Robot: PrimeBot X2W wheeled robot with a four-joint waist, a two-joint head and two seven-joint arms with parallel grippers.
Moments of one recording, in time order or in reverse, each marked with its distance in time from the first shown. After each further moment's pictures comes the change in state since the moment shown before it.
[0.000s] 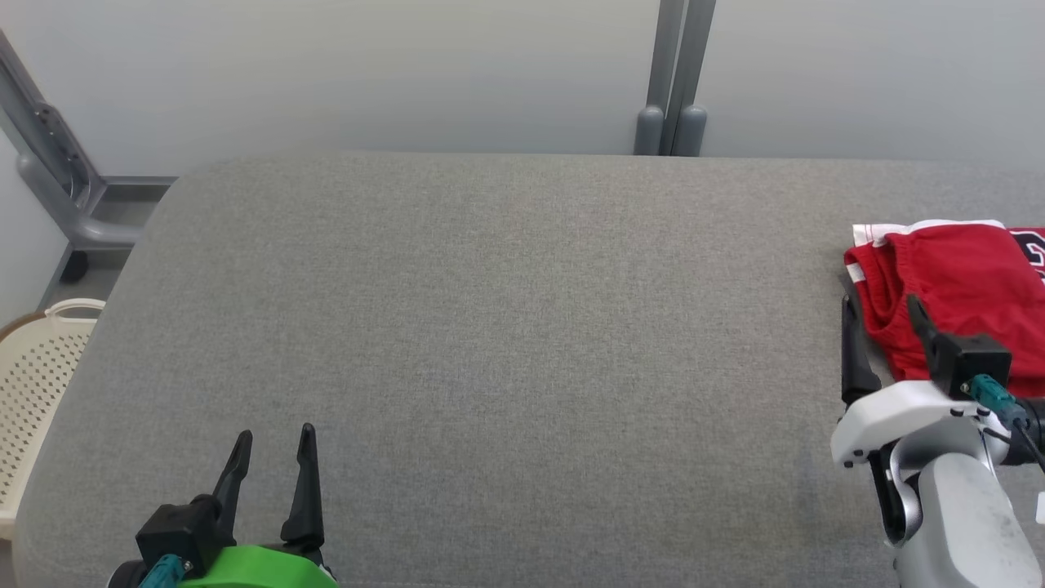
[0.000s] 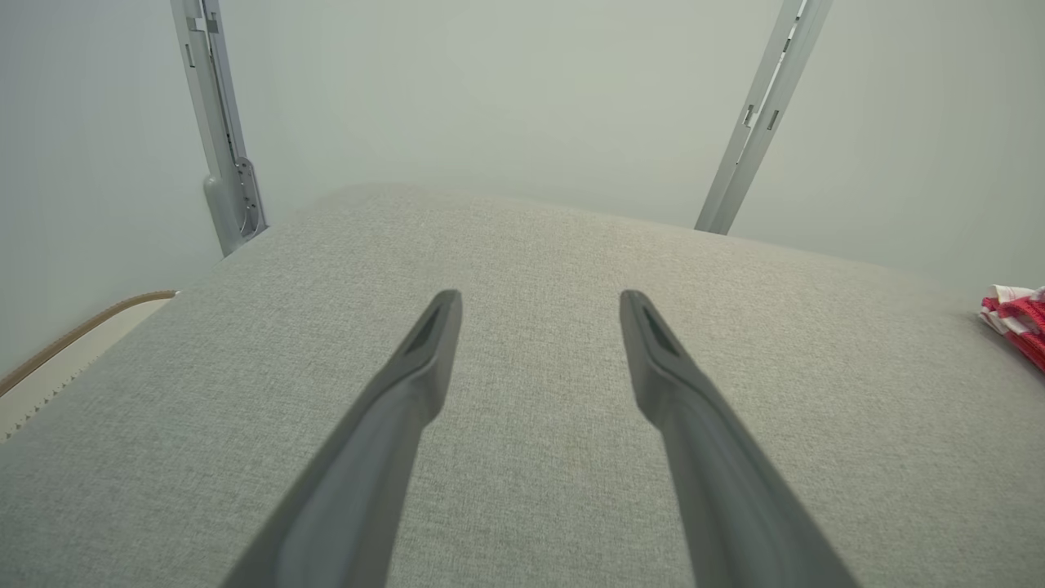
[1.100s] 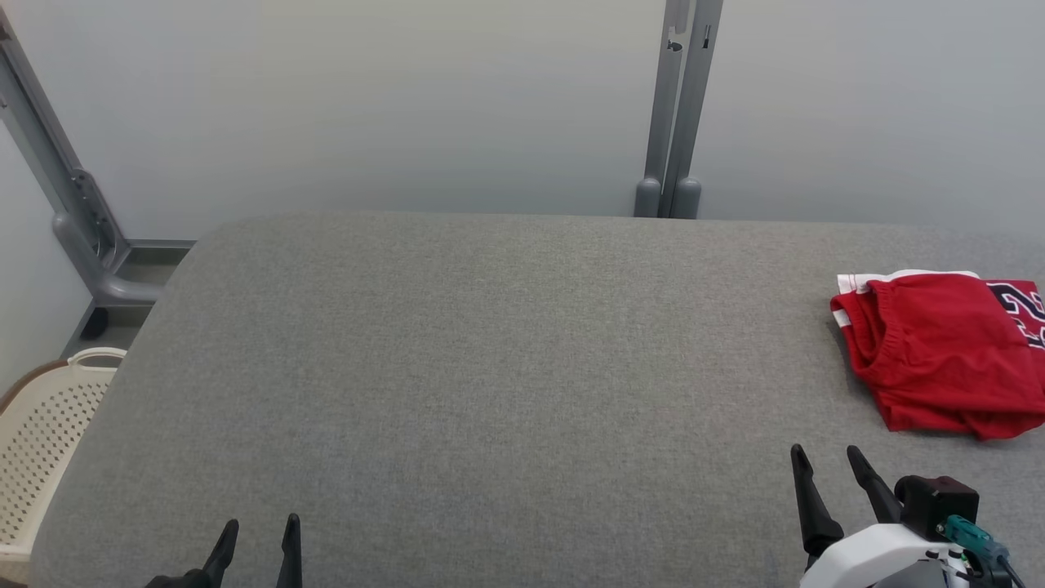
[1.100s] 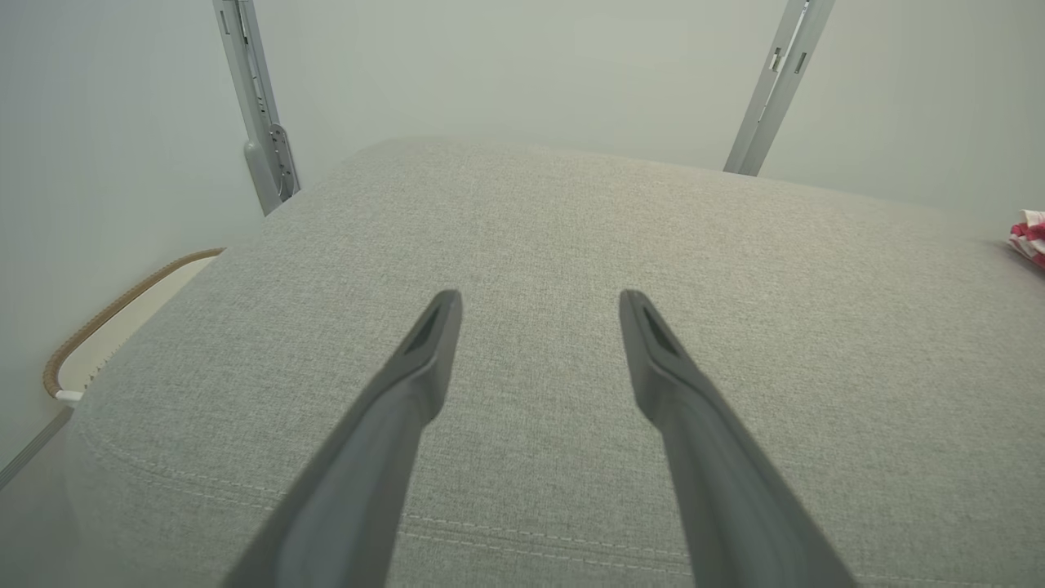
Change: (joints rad) left arm 0.119 0.065 -0.010 0.059 -0.008 -0.007 0.009; right arm 0.351 0.002 0.184 -0.176 0.275 0.000 0.072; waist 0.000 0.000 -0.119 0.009
